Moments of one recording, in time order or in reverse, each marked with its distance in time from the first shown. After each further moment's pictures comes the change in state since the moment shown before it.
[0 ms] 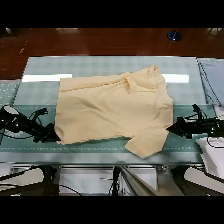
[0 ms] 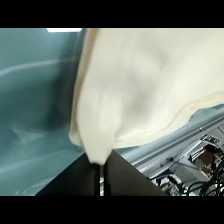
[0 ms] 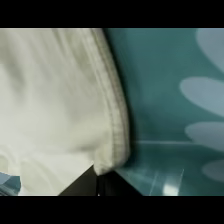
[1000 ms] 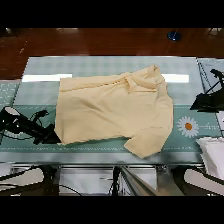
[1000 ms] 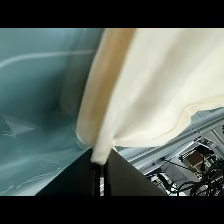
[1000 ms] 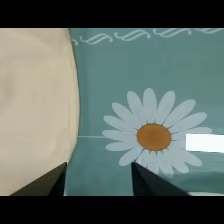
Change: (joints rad) left arm -0.007 -0.004 -0.023 0.026 -0.015 -0.065; right arm 0.145 0.000 0.621 -0.492 0.317 0.196
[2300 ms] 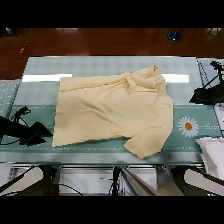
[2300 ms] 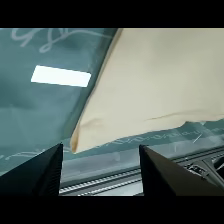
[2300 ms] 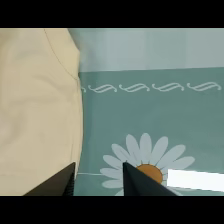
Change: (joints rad) left arm 0.179 0.220 0.003 0.018 -0.043 -0.008; right arm 0.064 -0.001 0.041 -0.009 -0.132 -0.014
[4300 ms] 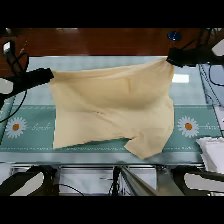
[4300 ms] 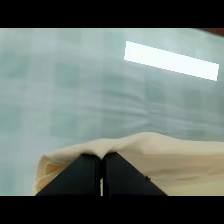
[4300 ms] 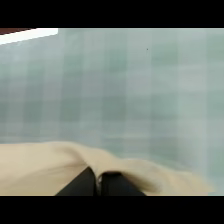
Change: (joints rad) left arm -0.550 0.061 0.286 -0.084 0.981 -0.146; right arm 0.341 -0.160 0.256 0.178 -0.512 0.231
